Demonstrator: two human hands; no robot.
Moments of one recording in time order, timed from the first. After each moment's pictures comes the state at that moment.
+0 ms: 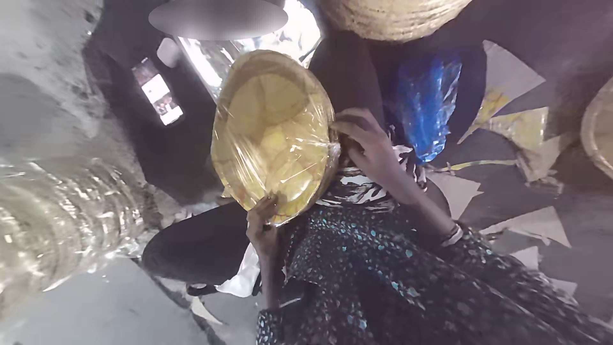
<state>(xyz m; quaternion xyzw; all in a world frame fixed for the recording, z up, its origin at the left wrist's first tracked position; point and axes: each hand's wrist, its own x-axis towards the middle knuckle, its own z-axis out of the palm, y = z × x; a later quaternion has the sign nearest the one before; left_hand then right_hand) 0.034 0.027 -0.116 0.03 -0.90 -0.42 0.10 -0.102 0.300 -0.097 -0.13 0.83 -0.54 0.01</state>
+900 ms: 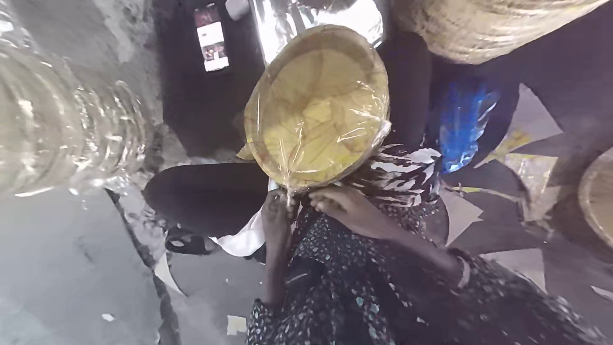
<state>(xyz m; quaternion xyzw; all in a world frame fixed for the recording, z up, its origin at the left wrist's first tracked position) 0.070 0.056 -0.081 0.34 -0.65 -0.68 0.03 -0.019 0.234 -0.057 -0.20 0.67 -0.58 0.42</state>
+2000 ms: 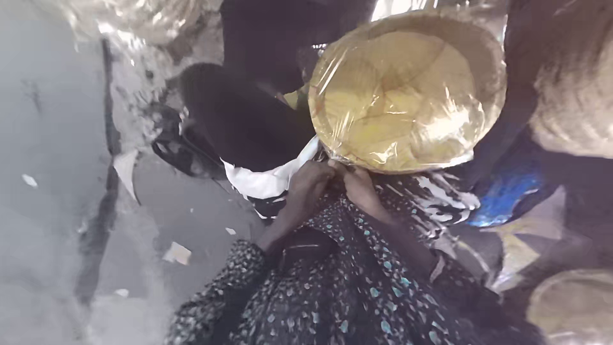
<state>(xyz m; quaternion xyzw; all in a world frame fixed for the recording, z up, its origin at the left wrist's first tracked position) 0.087 0.054 -0.102 0.14 -0.87 -0.44 0.21 -0.016 0.148 -0.067 0.06 0.71 -0.53 0.46</state>
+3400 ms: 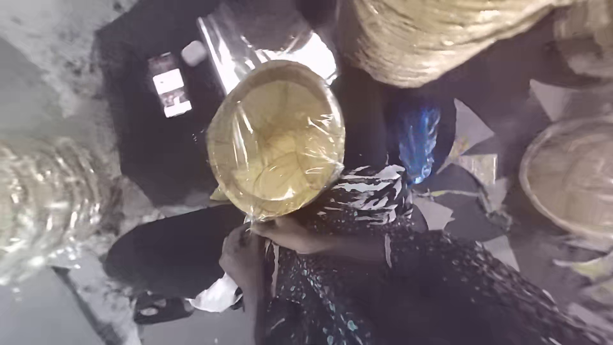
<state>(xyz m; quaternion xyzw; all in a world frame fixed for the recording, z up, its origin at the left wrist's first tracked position) 0.043 0.038 -0.068 0.33 -0.91 -0.23 0.00 -0.022 0.134 -0.083 0.05 0.57 -0.66 0.49</state>
